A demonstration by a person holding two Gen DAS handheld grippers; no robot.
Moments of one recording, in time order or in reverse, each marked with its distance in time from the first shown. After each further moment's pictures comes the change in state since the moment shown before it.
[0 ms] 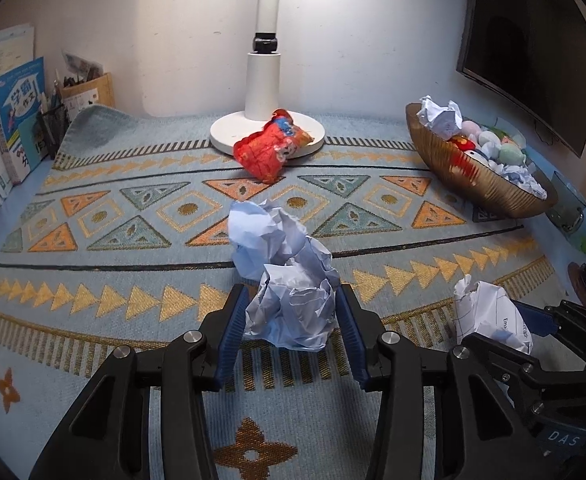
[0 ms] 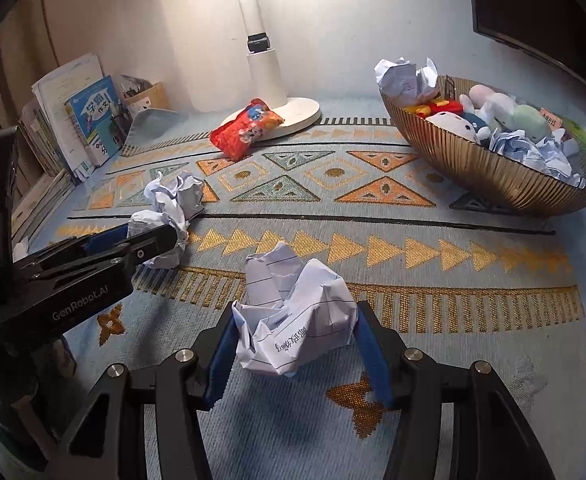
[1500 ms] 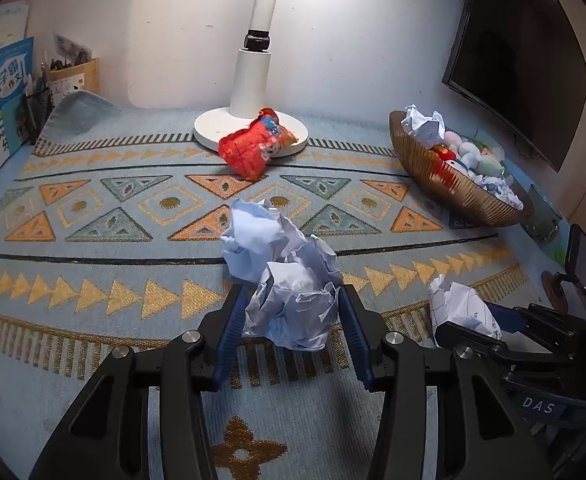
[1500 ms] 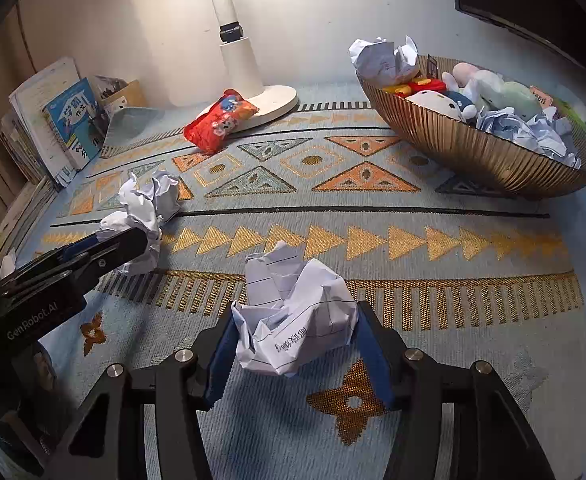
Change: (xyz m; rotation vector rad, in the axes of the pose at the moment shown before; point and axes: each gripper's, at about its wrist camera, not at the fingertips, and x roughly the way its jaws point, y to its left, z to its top) left arm 0.002 0.016 -0.001 -0.055 0.007 -0.123; right arm 0.010 -0.011 0.002 0.065 0.043 -0.031
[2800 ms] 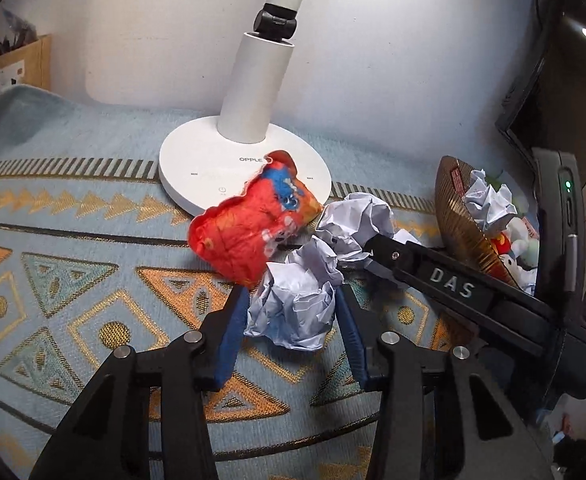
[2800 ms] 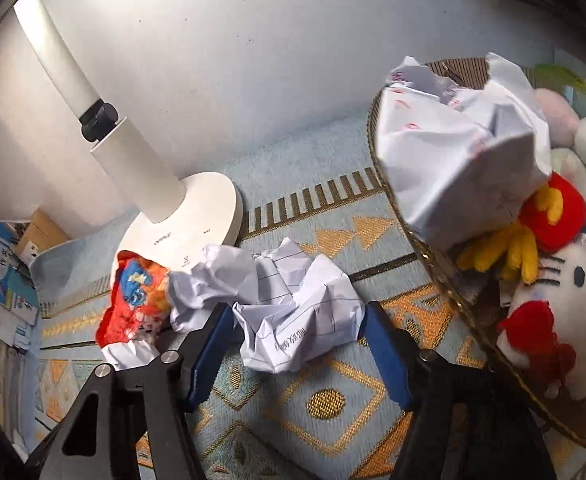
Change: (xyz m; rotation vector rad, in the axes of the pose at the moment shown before) left arm 0.103 0.016 0.090 -0.098 0.058 -0.083; right arm 0.110 -0.022 0.153 0.320 -0.047 -0.093
